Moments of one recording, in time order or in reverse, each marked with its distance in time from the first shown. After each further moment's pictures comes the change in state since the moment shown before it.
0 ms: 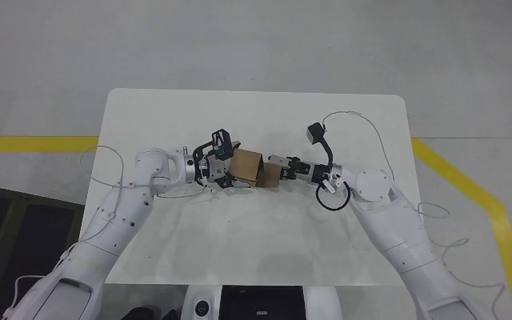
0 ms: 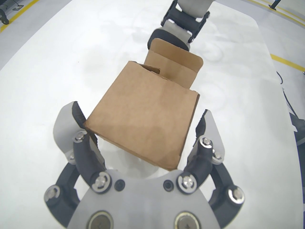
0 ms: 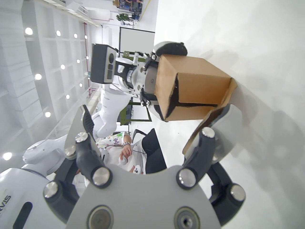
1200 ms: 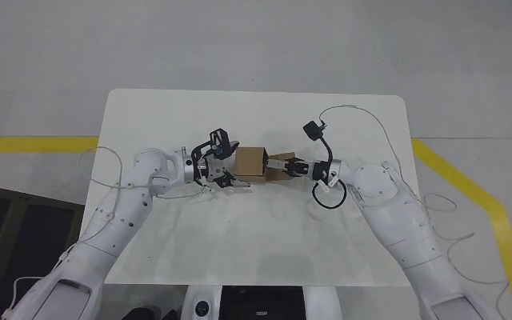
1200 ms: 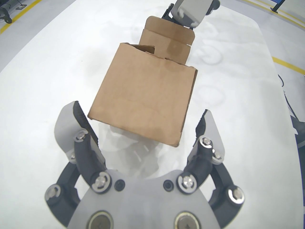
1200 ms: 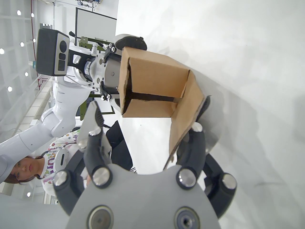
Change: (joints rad) left arm 0.004 0.005 -0.004 0.000 -0.008 0.007 0.005; right arm 0.014 0.016 0.027 -0.051 -0.244 0.051 -0.006
